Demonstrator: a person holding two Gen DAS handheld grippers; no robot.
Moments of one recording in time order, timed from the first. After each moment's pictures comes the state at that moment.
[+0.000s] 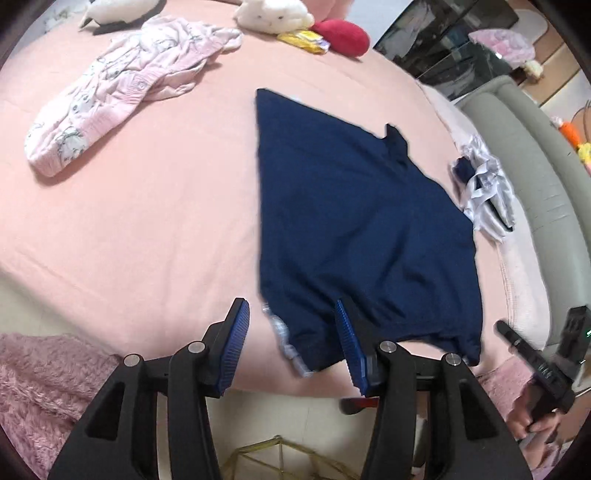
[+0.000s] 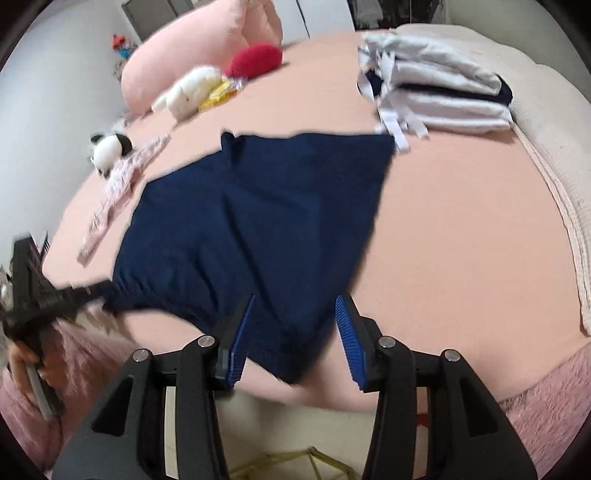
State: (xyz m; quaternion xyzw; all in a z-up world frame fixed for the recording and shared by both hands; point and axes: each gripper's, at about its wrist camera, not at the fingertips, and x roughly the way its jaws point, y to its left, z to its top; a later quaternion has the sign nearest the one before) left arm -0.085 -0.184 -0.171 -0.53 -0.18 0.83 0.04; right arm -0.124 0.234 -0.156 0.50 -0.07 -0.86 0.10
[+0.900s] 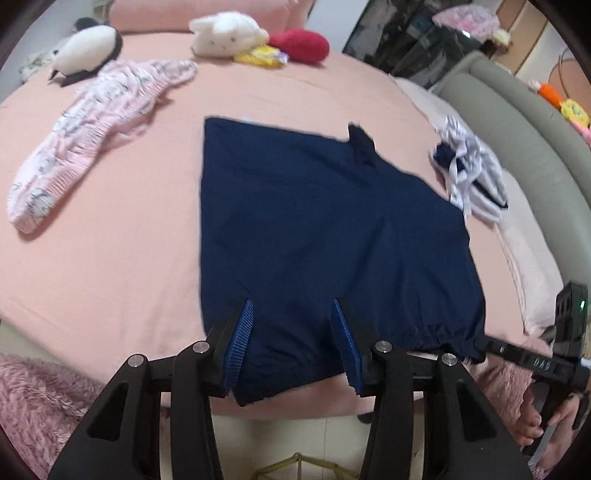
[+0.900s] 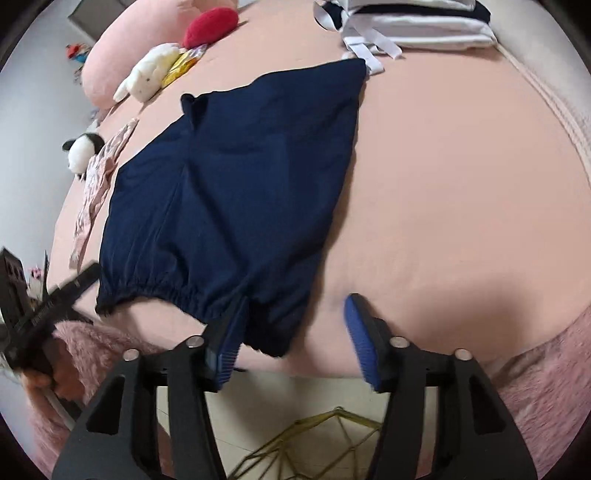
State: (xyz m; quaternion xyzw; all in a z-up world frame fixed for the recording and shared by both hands) left arm -0.107 -0.143 -0.166 -0.50 -0.14 0.85 0.07; right arm -0.137 0.271 -0.200 0.58 -0.17 -0.80 0.08
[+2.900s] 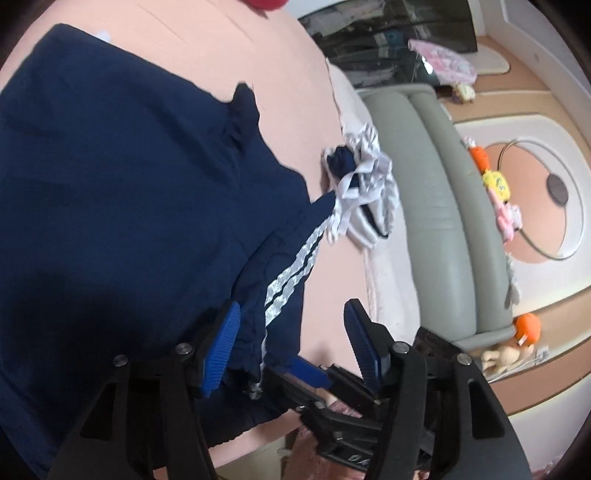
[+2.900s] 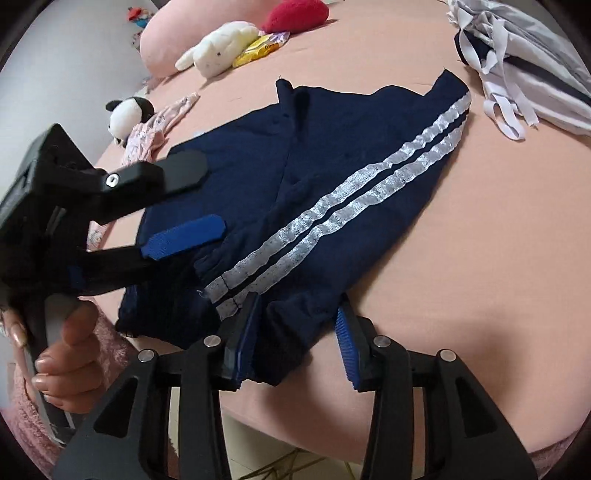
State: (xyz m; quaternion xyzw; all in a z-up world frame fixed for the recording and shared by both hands) left arm -0.181 -0.084 -0.181 -0.52 -0.37 0.71 0.29; right arm -0.104 0.182 -0.186 0.54 -0.11 -0.81 0.18
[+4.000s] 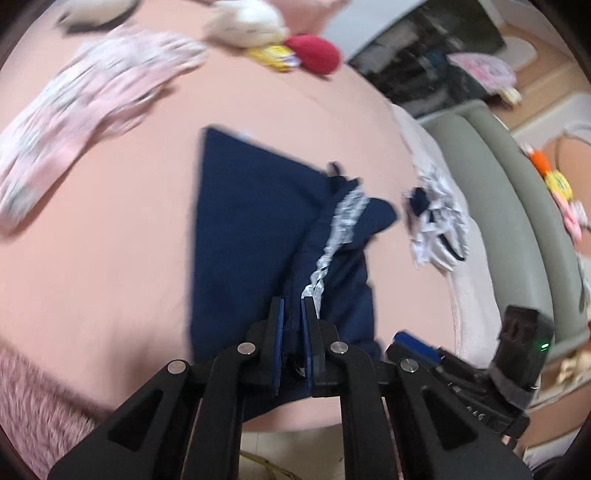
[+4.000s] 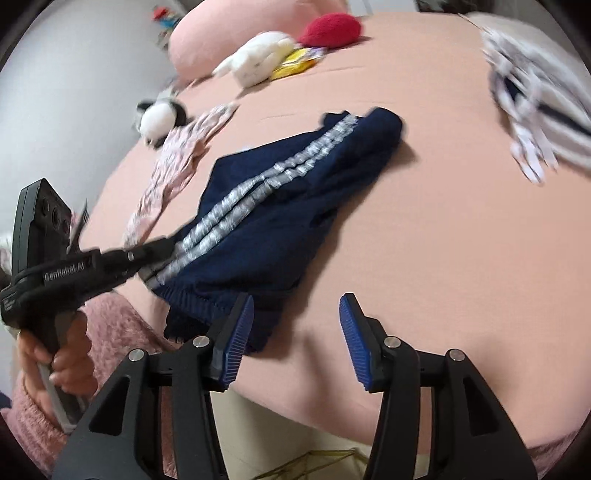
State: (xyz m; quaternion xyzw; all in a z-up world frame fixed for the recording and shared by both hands) left arm -0.120 -0.193 -0.147 -0.50 -0.29 0.81 0.11; right arm -0.108 0.124 -0.150 0.52 -0.08 -0.82 0.21
